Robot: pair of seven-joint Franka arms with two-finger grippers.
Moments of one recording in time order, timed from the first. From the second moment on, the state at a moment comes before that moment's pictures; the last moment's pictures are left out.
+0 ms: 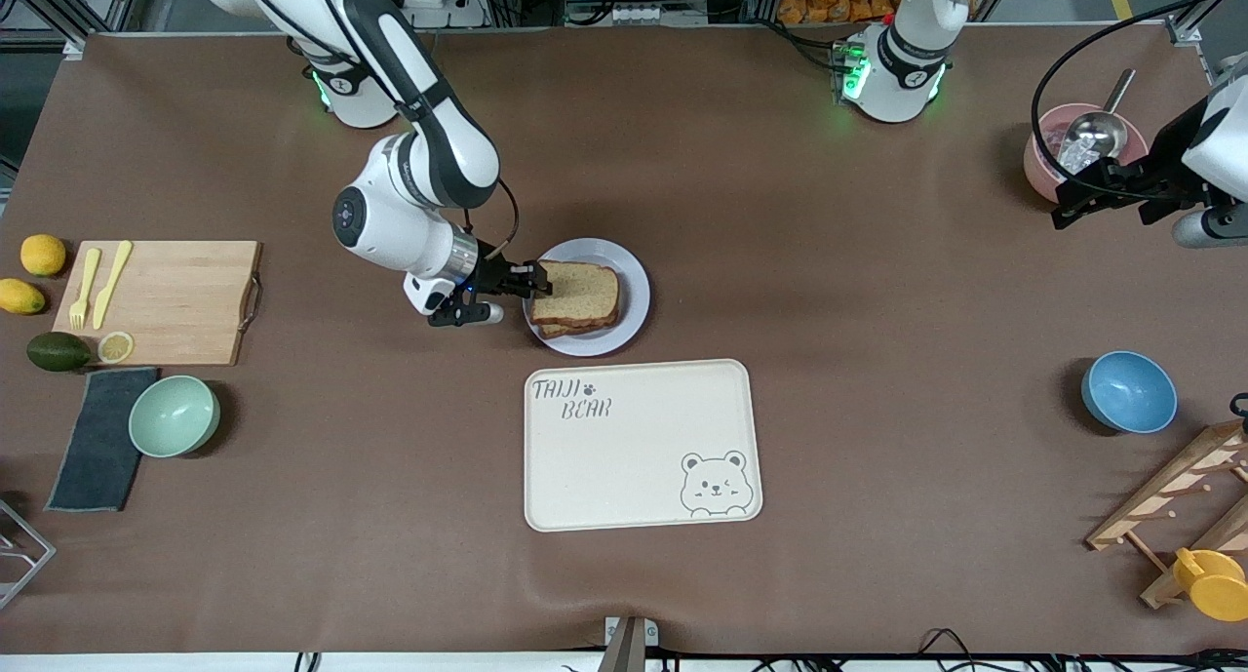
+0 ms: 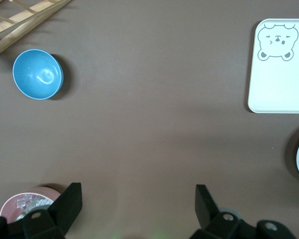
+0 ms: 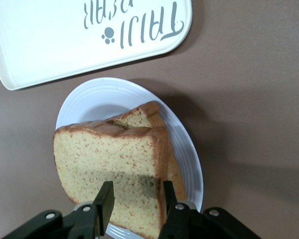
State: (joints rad) left arm -0.04 -0.01 -0.02 -1.58 -0.01 1.53 -0.11; right arm 0.64 0.32 -0.08 -2.18 0.96 2.50 -0.15
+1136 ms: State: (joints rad) left arm -0.04 0.21 -0.04 -1.62 -0.36 1.79 -0.11; right arm 0.29 0.28 -0.20 -1.82 0.59 1.90 -0.13
